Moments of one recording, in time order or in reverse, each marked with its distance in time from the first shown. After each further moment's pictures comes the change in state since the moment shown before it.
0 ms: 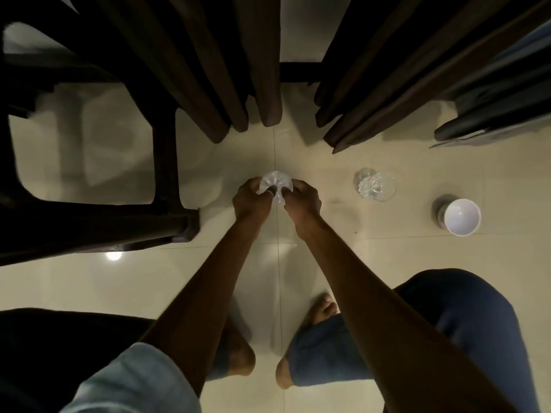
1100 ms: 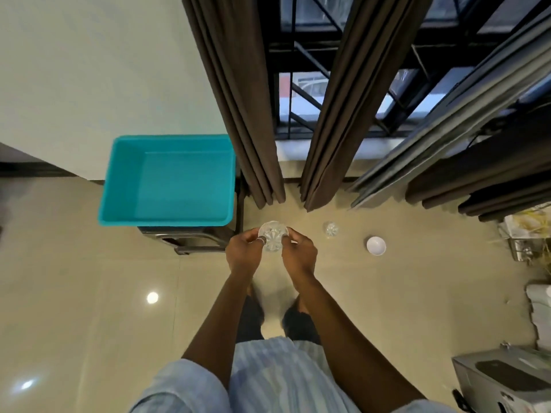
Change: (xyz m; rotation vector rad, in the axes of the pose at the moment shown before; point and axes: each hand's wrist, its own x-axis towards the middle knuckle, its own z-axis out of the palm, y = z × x) left_hand -0.530 0.213 -0.284 -0.123 0.201 0.118; right_hand -0.540 -0.184 -0.219 0.183 0.079 -0.253
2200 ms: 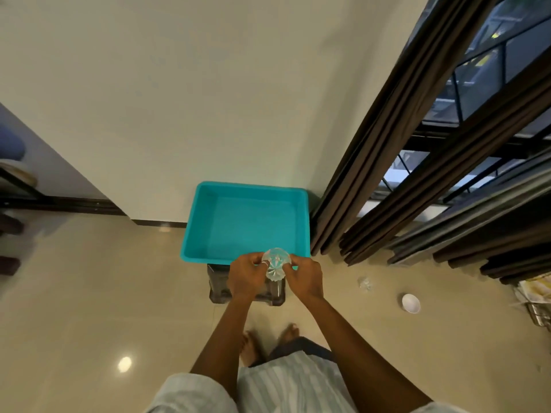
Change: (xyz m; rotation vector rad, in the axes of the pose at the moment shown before) left_hand 0.114 -0.070 -0.278 0.151 0.054 0.343; right_hand -0.108 -0.083 0.244 -0.497 -0.028 -0.483
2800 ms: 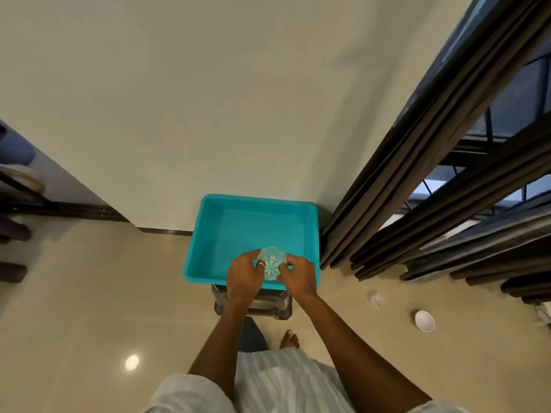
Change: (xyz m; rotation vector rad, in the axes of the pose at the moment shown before) left_hand 0.073 0.012 -0.009 0.096 0.020 0.050; right_hand 0.087 -0.025 0.038 0.146 -0.061 0.088
